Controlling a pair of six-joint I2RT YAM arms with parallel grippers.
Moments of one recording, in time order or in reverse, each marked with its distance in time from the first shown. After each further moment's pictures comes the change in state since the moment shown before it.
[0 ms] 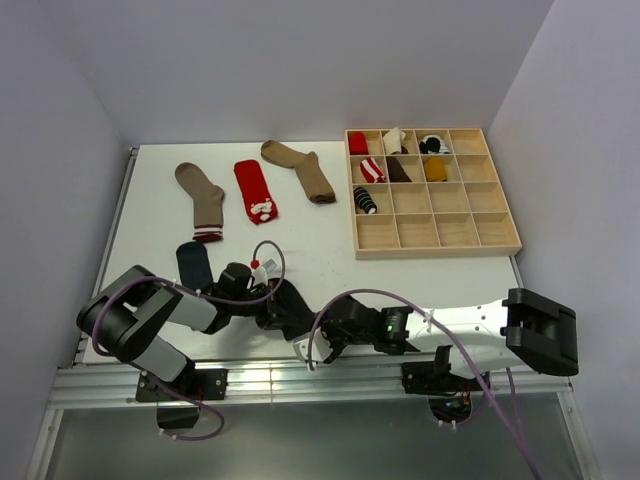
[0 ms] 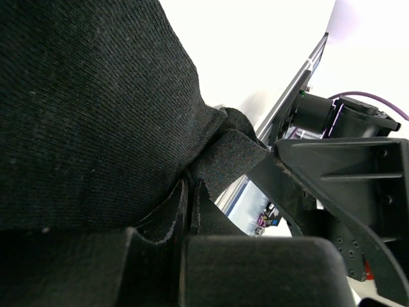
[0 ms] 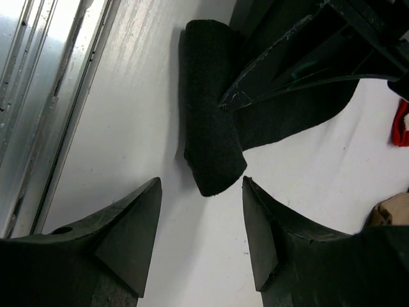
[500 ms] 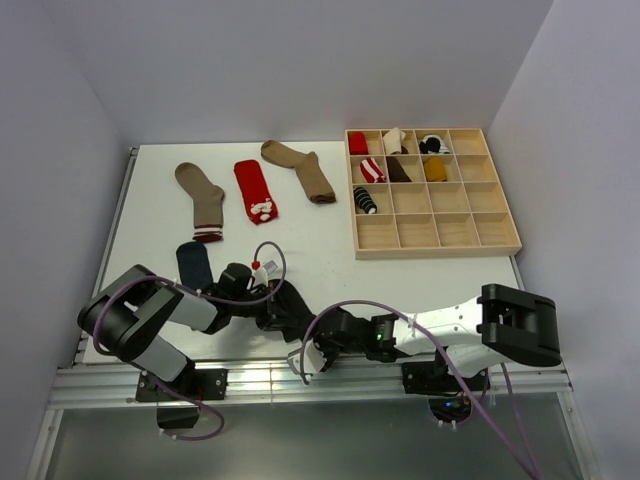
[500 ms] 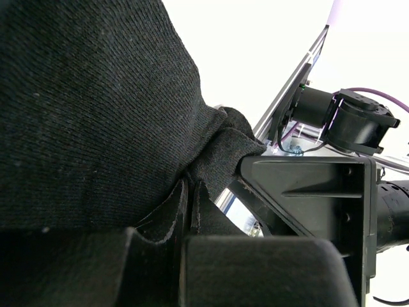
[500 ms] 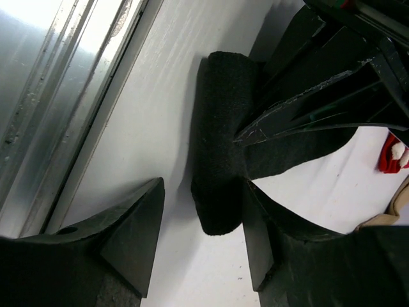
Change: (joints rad) left arm 0.000 0.008 0.000 -0.002 0.026 0.005; right arm 0.085 0.121 -0.007 0.112 0.061 -0.058
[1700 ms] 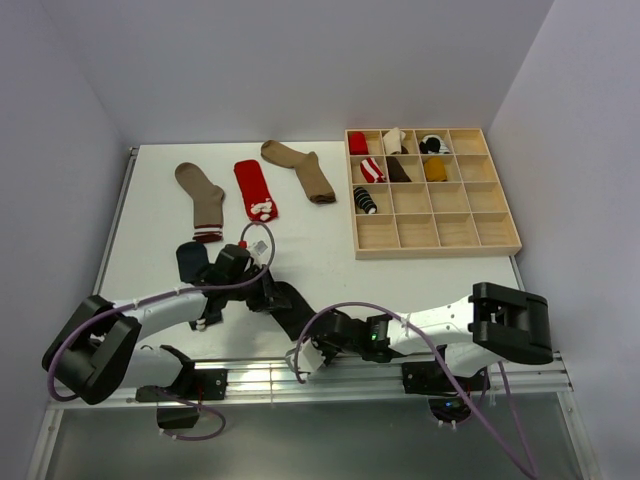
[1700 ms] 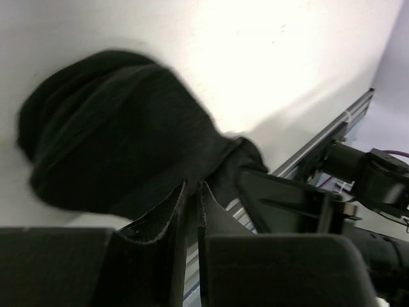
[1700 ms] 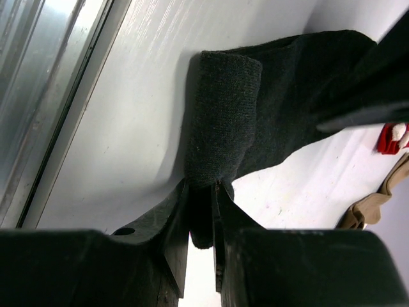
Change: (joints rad) left arm 0.037 -0.262 0.193 -0.551 -0.251 0.136; right arm 0.004 0.059 0.027 -0.021 0.102 -0.023
